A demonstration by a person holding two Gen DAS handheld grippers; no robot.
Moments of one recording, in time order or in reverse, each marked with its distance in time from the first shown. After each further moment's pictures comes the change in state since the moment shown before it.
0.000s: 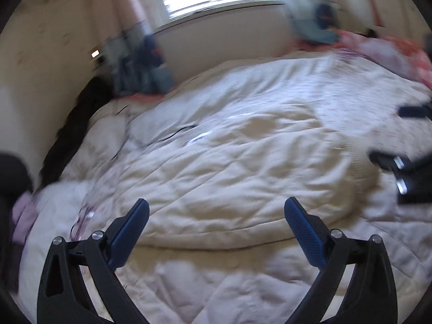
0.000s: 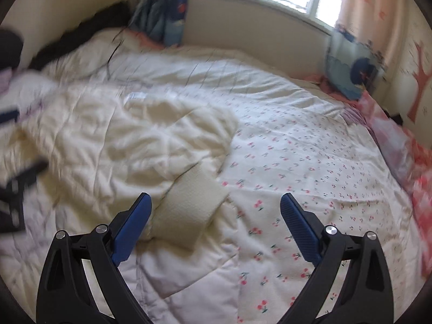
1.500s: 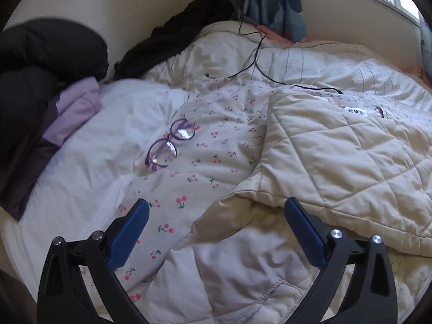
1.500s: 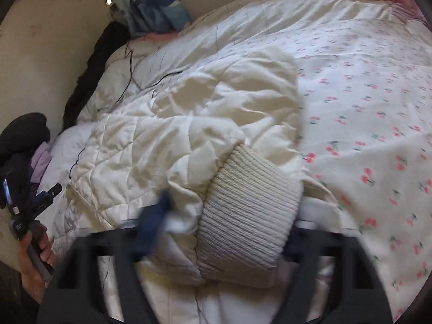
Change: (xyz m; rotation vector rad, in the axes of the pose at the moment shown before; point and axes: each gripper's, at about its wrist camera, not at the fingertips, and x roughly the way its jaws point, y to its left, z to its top) left arm 0.067 0.203 -0.064 -0.444 0.283 0.278; right arm 0.095 -0.014 0.013 0.432 0.168 0.509
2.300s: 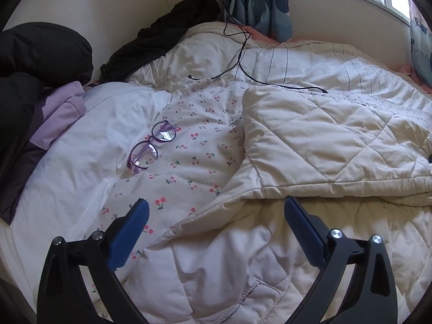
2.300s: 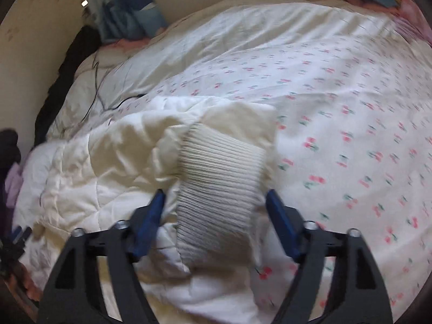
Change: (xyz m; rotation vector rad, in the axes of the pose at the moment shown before) left arm -0.004 -0.019 0.000 0.031 -0.010 -0.068; right arm 0.031 -0.050 0.081 0.029 -0.025 -0.101
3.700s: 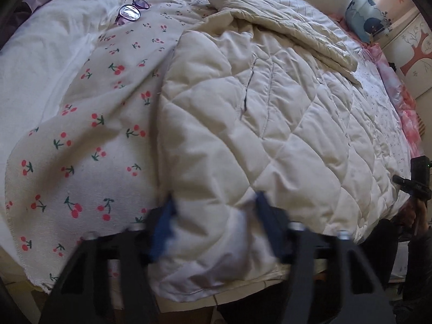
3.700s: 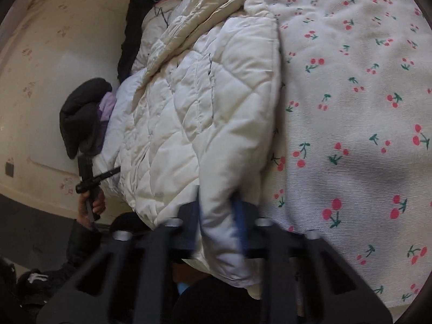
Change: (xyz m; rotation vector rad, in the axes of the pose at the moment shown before) left arm -0.064 0.142 -0.156 0.089 0.444 -0.545; right arm -0.197 -0.026 -0.287 0.167 0.316 0.484
